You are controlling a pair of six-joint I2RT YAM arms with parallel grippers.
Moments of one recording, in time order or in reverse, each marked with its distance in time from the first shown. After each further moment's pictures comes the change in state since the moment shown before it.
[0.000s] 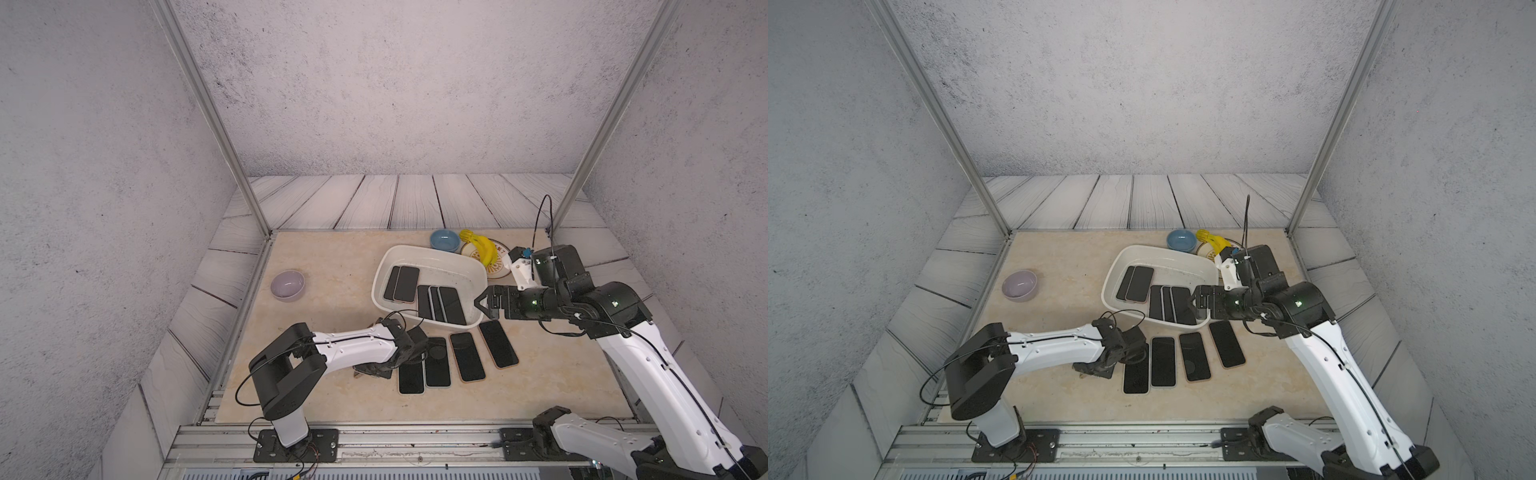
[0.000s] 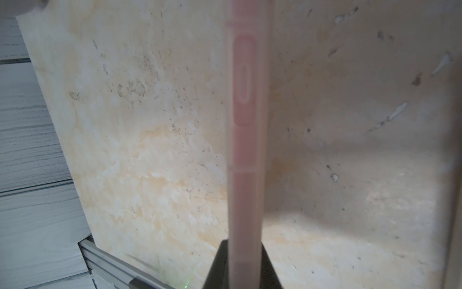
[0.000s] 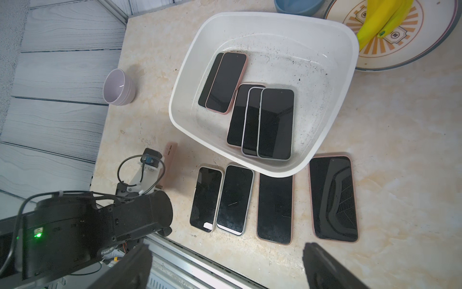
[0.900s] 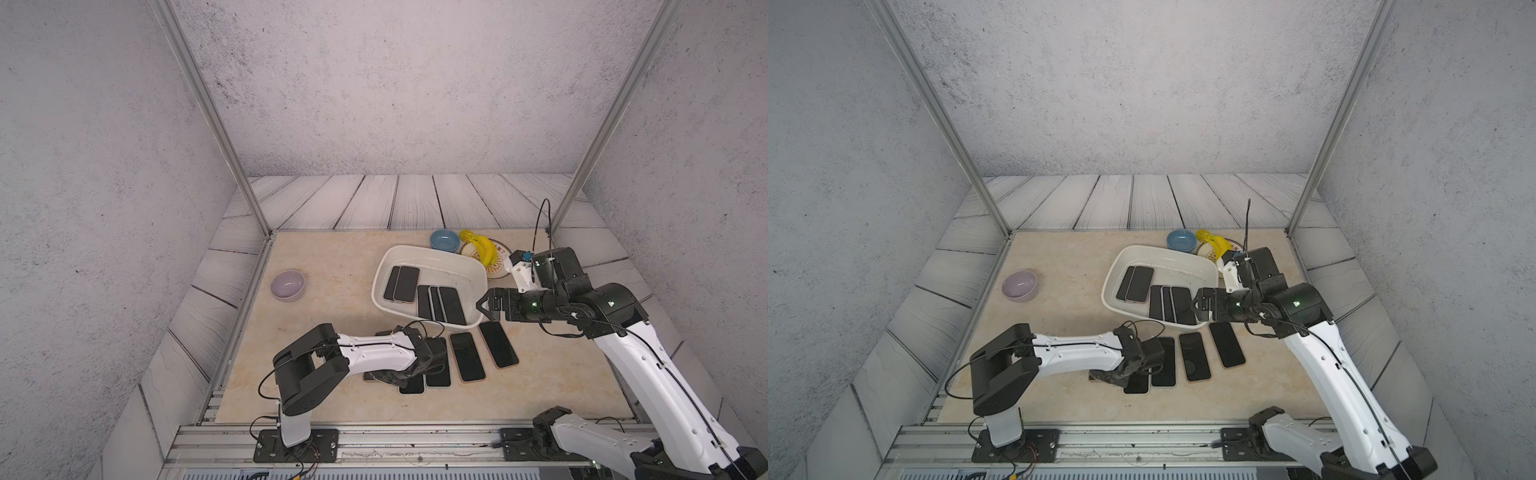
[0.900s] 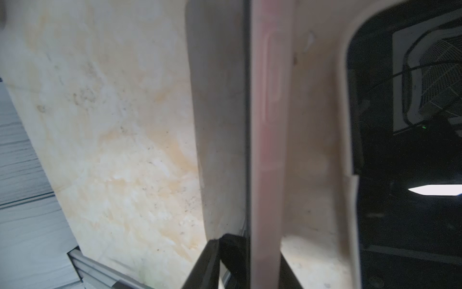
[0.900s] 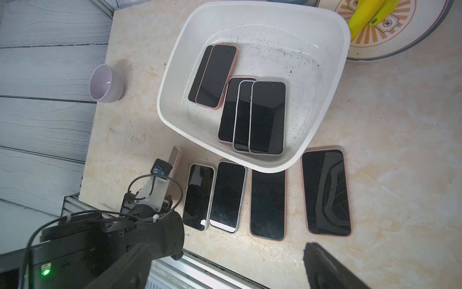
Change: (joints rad) left arm -0.113 0.115 0.097 0.025 0.066 -0.017; right arm -0.031 -0.011 -0.044 0.000 -0.001 -0.018
